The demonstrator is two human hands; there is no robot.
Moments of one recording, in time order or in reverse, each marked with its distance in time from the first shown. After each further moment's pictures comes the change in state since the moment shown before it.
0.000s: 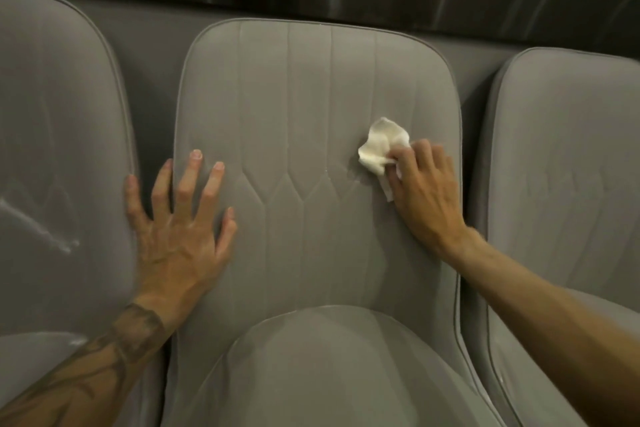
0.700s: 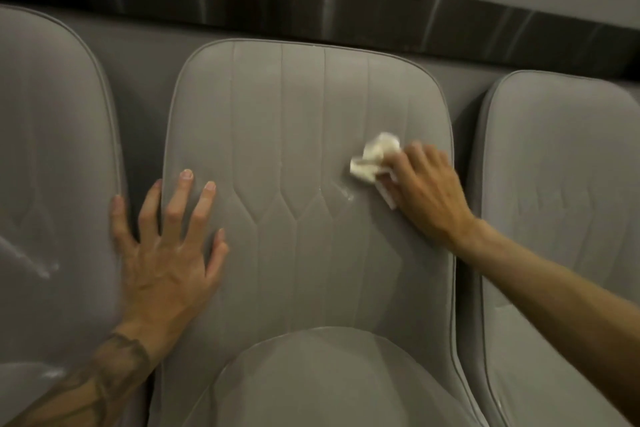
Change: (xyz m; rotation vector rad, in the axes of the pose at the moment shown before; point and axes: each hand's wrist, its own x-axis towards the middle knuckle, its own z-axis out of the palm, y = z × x) left_hand -0.002 -0.002 0.007 0.024 0.013 0.001; right_hand 0.029 0.022 -0.013 -0.051 0.018 -0.209
